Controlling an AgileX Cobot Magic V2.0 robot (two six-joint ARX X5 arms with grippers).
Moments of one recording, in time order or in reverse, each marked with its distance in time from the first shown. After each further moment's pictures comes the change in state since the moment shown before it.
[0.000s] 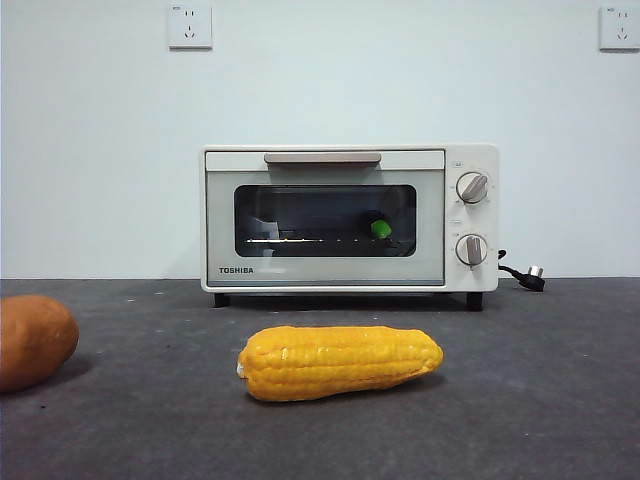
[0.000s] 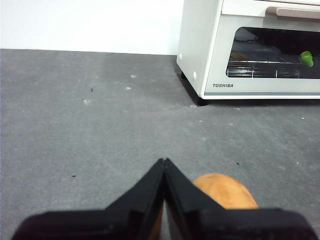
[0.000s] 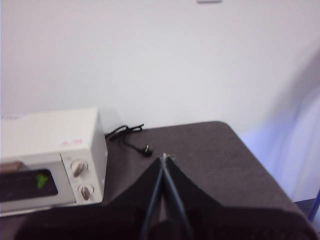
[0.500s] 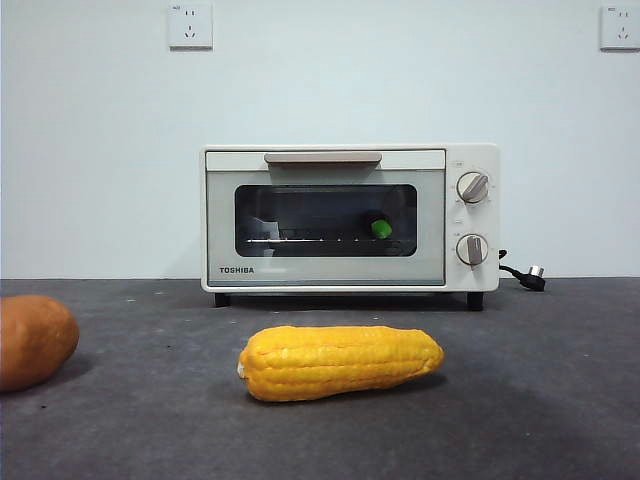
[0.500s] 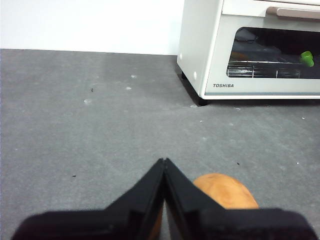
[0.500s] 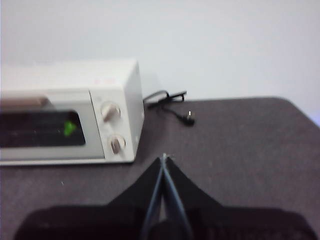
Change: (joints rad) left arm 0.000 0.000 0.000 0.000 0.000 0.000; right arm 0.000 -0.320 -0.746 0.443 -0.172 0.000
